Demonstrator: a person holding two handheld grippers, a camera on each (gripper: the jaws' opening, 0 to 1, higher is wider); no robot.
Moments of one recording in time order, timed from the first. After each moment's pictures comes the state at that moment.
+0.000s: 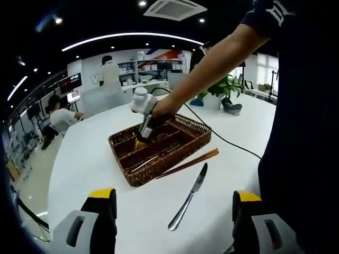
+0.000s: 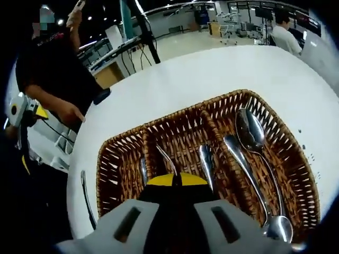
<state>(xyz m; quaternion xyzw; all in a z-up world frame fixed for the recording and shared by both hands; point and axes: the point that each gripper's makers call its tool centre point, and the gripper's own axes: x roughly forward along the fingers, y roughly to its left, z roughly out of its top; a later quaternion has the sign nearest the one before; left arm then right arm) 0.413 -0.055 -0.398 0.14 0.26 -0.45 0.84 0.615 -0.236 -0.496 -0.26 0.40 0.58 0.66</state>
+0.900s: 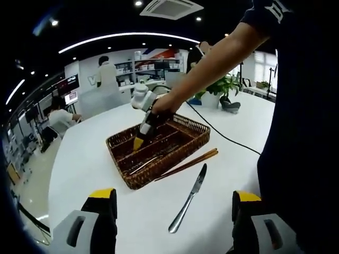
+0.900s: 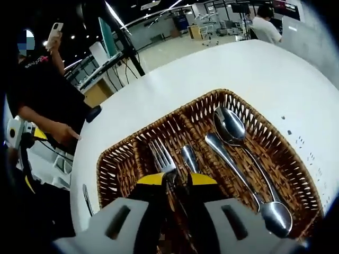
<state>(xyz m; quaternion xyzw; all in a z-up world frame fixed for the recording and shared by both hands) 0.415 -0.050 -0.399 0.15 0.26 -0.43 0.85 0.656 -0.139 -0.524 -0.19 0.40 0.53 0.72</state>
